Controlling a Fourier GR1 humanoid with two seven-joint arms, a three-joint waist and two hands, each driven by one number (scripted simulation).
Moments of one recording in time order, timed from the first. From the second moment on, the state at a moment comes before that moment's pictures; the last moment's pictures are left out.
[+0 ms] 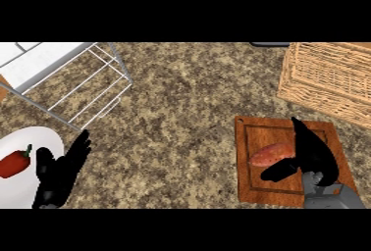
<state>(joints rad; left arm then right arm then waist) 0.08 0.44 -0.26 -1.46 0.34 0.24 0.17 -0.14 -0.30 0.27 -1.70 0.62 0.11 1.12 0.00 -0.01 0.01</state>
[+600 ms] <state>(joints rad) 0.09 0.42 -0.25 -1.46 0.31 0.22 0.17 -0.14 -0.22 0.25 -1.62 0.70 0.10 1.09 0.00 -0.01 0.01</state>
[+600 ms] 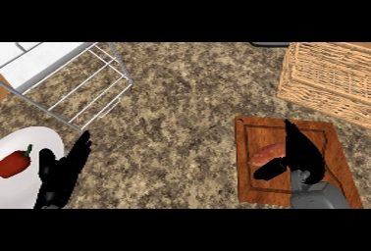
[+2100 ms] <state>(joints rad) 0.07 0.38 -0.20 -1.45 0.27 0.17 0.18 -0.58 -0.04 0.36 -1.25 0.98 0.09 0.97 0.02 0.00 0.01</state>
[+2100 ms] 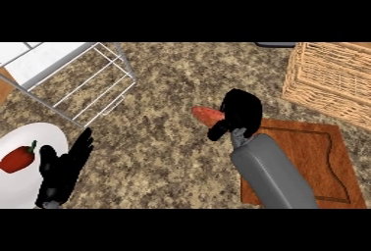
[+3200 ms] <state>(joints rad) 0.11 0.38 -0.16 -1.48 0.27 0.16 0.19 -0.95 -0.22 -0.09 -1.59 1.00 -0.09 1.04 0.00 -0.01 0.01</state>
